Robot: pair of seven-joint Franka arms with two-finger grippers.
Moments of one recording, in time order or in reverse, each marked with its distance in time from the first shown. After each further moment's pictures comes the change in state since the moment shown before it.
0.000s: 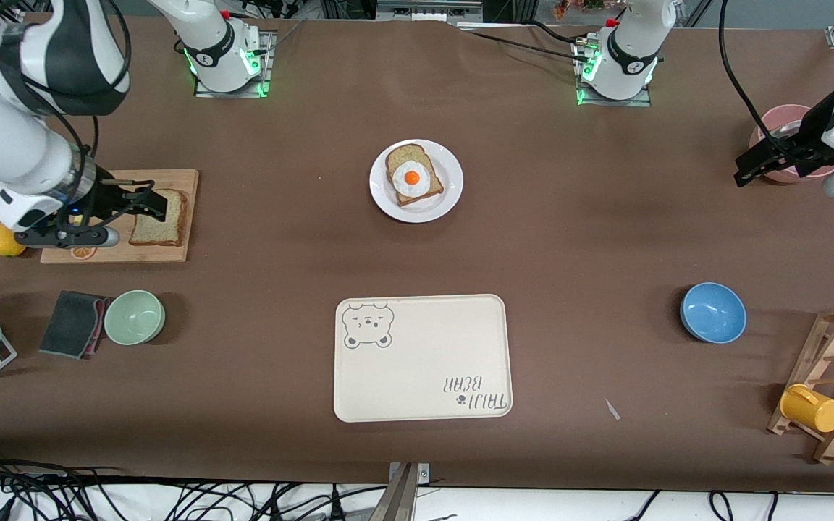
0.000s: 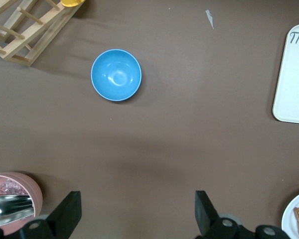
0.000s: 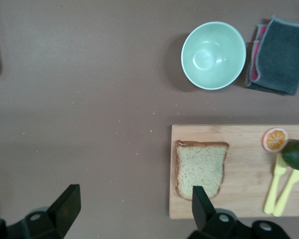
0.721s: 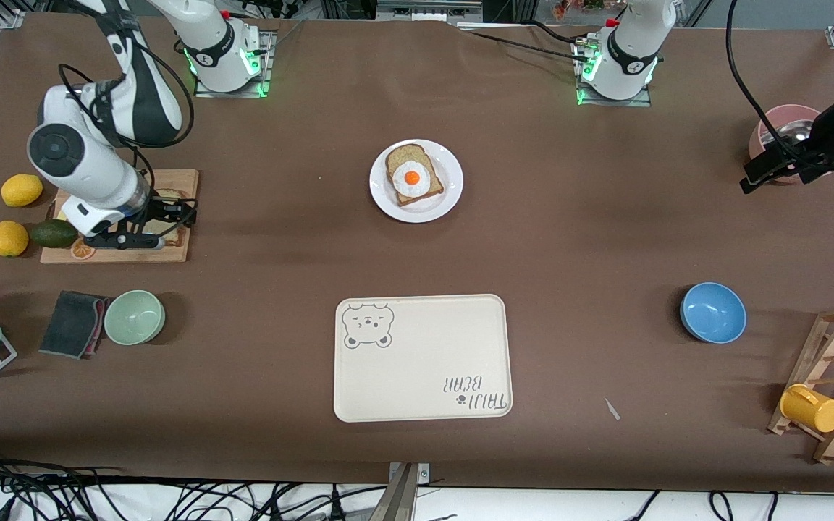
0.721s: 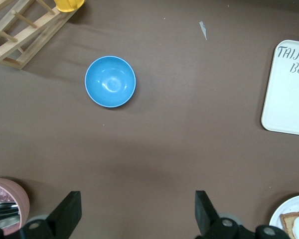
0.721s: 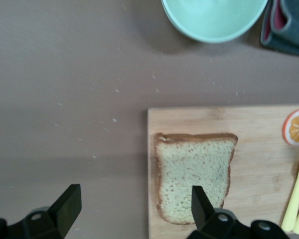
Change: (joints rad) left arm 0.020 0.010 0.001 0.011 -0.045 0.029 0.001; right arm -0.005 0.054 -0.038 -0.333 -0.169 0.327 0.098
